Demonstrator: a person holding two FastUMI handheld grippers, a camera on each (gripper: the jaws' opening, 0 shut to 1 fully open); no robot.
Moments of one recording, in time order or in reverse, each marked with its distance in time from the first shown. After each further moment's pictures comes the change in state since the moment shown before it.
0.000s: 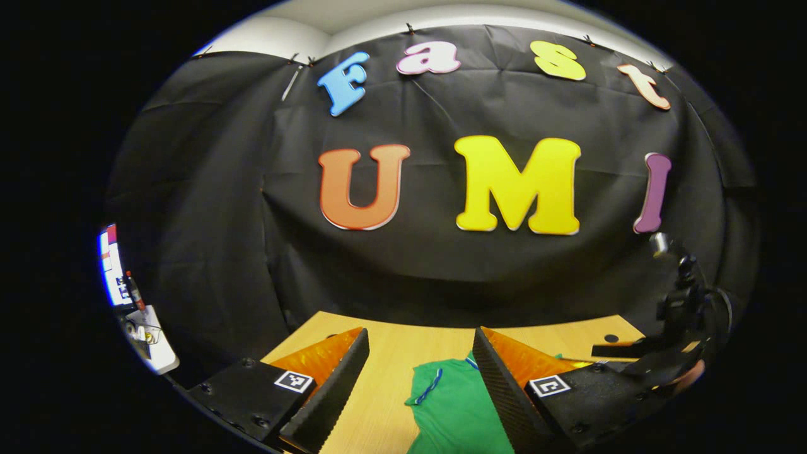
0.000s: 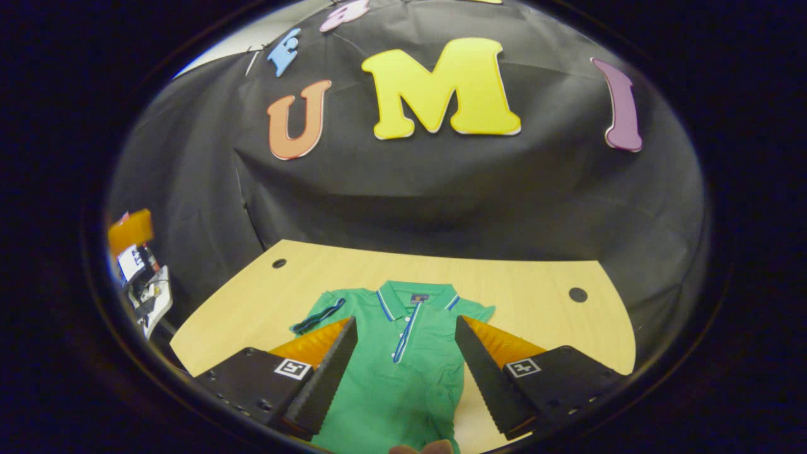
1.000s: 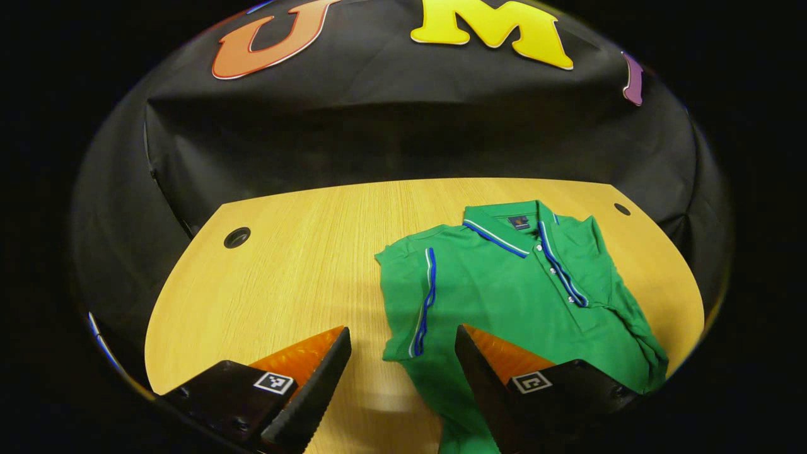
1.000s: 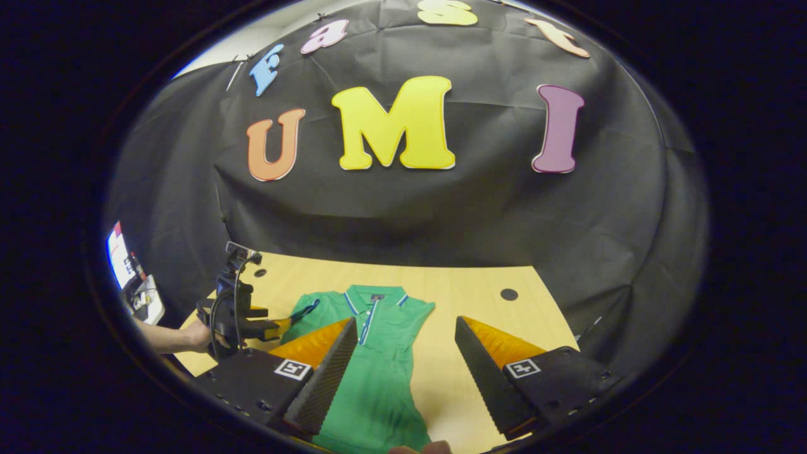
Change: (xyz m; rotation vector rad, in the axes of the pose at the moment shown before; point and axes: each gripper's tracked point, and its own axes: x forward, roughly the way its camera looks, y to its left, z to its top) left arm 0.150 0.032 -0.223 0.084 0.506 -0.116; right arm -0.114 -0.048 0.003 0.037 -0.020 -0.172
